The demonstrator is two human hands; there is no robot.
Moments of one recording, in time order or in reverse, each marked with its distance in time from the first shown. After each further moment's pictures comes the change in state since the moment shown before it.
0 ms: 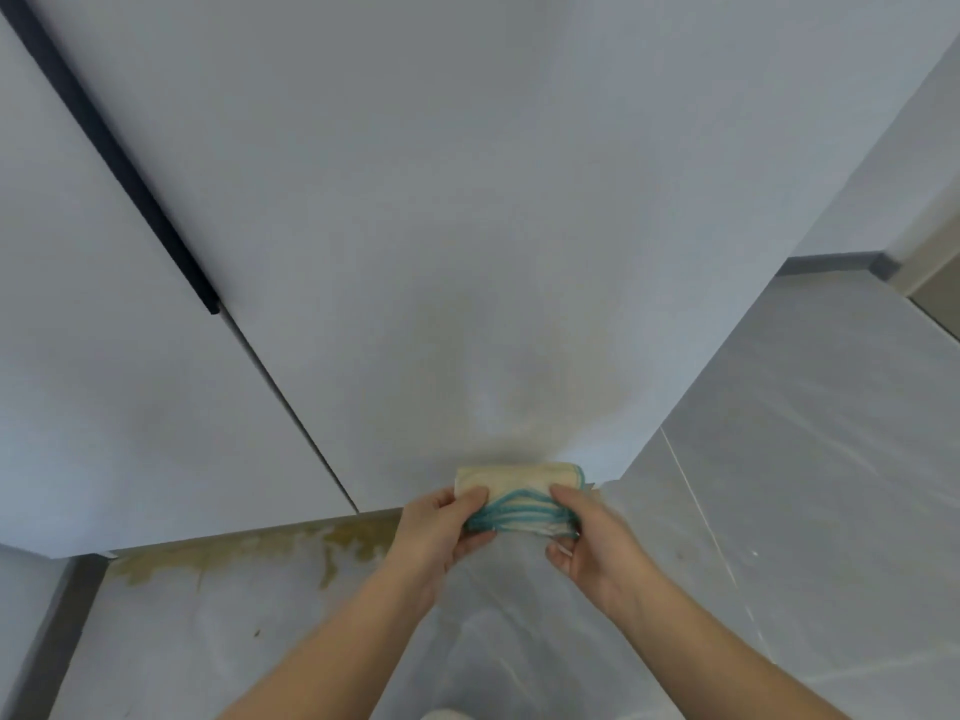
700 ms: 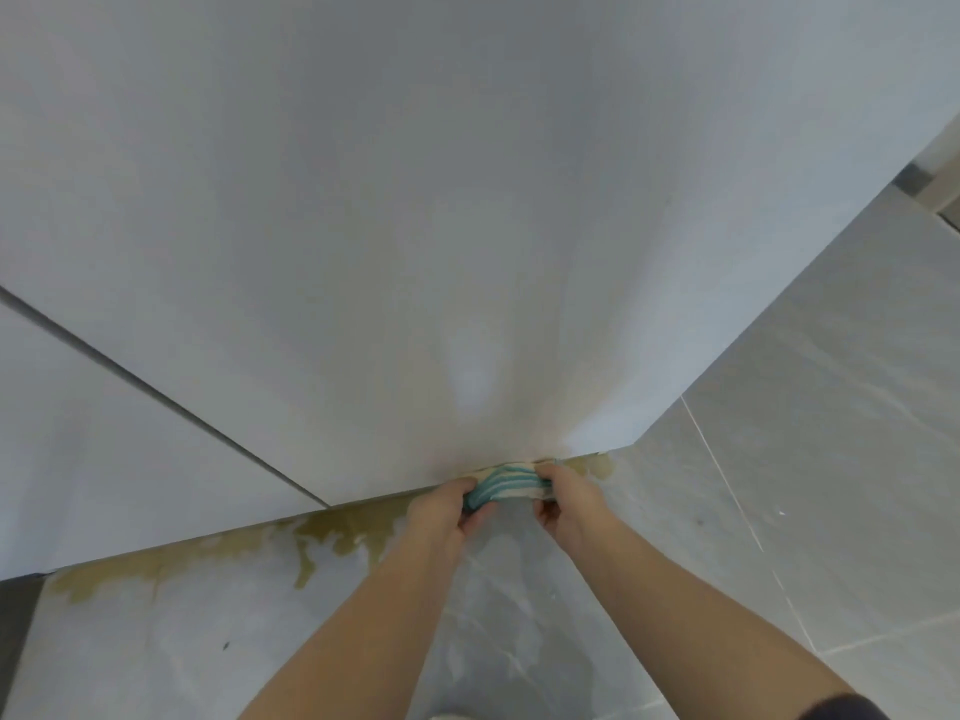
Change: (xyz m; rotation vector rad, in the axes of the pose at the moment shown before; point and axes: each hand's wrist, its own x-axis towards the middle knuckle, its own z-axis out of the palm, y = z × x) left_hand 0.116 -0.046 0.014 -0.203 0.207 -0.306; right_hand 0.142 0.036 0.000 0.087 0.274 0.133
